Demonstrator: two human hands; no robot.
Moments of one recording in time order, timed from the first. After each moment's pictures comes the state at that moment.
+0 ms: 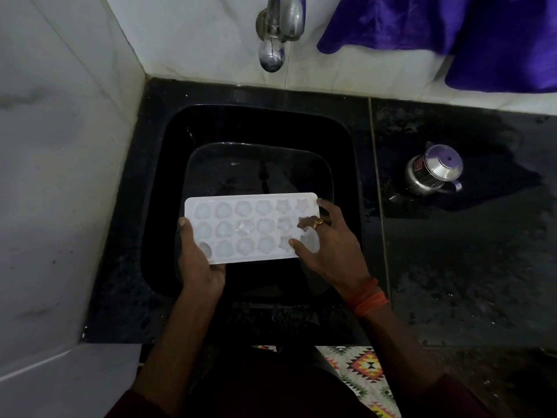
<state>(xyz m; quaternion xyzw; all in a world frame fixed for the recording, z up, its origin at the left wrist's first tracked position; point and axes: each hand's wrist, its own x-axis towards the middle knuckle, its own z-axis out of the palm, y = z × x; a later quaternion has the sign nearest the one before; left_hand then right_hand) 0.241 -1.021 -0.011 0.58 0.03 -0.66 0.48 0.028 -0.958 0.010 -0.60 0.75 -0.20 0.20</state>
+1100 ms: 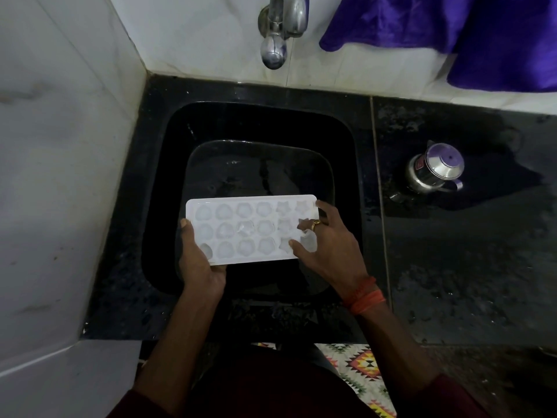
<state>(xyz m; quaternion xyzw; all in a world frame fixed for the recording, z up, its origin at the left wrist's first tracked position) 0.245 -1.016 -0.018 0.59 0.03 -0.65 0.48 0.033 -0.958 0.010 -0.58 0.77 -0.15 0.22</state>
